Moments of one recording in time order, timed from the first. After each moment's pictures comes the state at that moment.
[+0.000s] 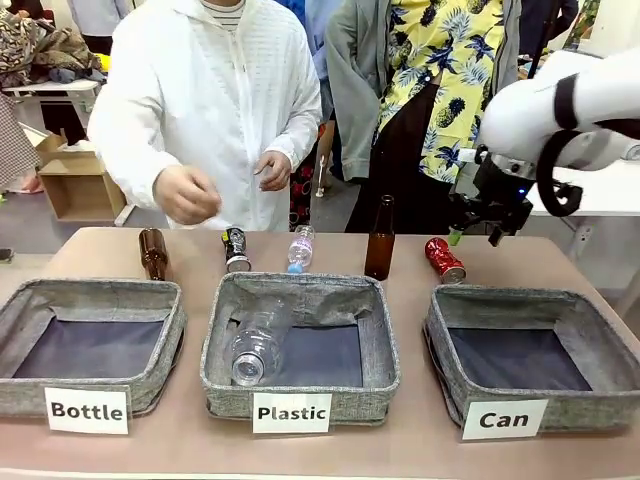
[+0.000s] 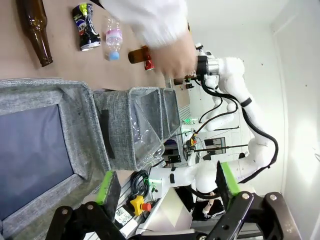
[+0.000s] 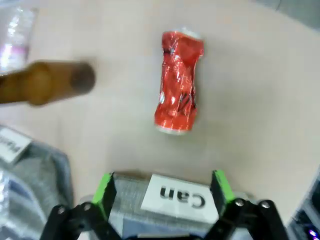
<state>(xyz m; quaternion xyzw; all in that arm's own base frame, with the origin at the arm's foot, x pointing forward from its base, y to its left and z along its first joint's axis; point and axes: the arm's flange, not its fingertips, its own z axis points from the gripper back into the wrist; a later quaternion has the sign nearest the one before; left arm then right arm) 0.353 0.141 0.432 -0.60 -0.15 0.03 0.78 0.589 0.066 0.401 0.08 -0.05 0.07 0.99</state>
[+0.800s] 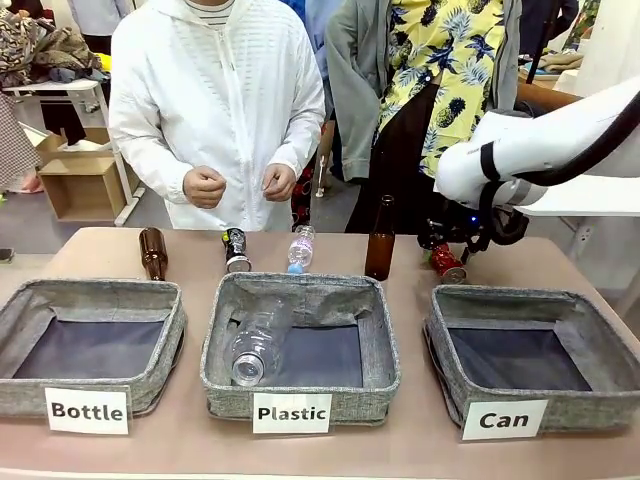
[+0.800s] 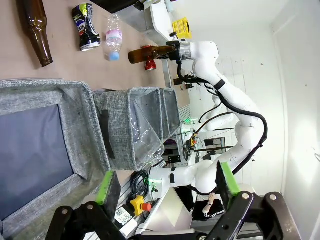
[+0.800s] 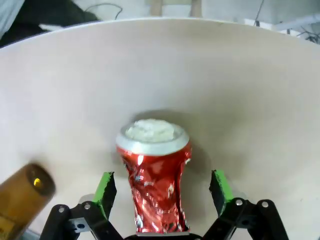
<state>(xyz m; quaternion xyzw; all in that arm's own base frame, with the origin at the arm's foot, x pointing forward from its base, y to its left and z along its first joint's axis) 0.353 0.141 0.432 -0.60 -0.15 0.03 0.78 0.673 0.081 0.295 0.04 -0.05 -0.02 1.00</state>
